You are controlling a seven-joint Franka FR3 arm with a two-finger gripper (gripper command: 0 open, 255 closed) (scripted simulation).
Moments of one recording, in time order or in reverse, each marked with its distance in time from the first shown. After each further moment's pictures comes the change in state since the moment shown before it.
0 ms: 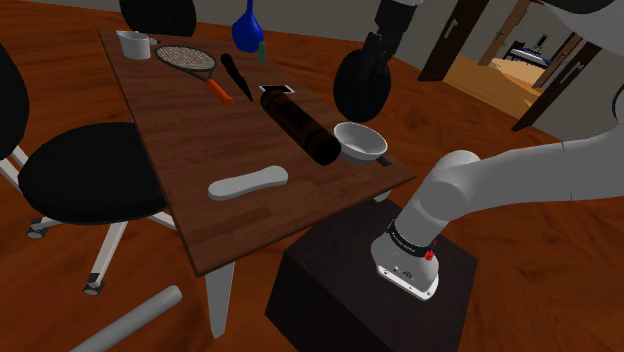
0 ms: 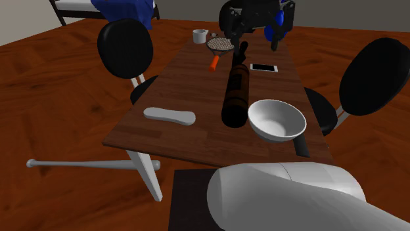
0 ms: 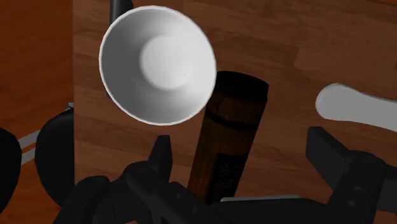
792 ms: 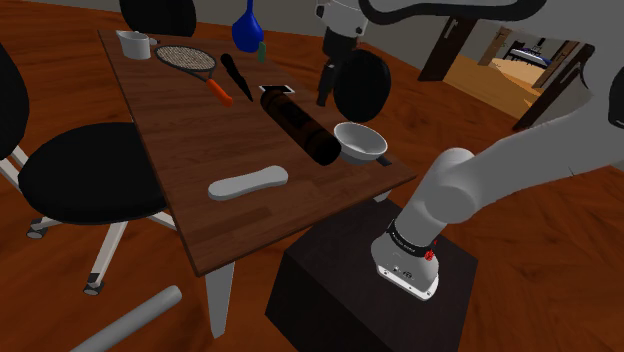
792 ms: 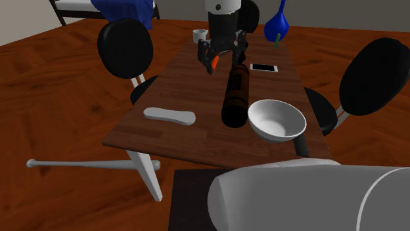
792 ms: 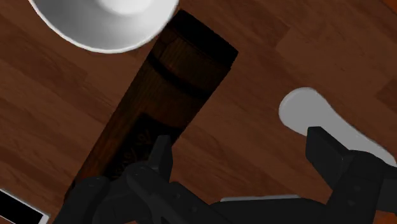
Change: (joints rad) arm 0.144 0.211 0.020 -0.074 0.024 0.277 -0.231
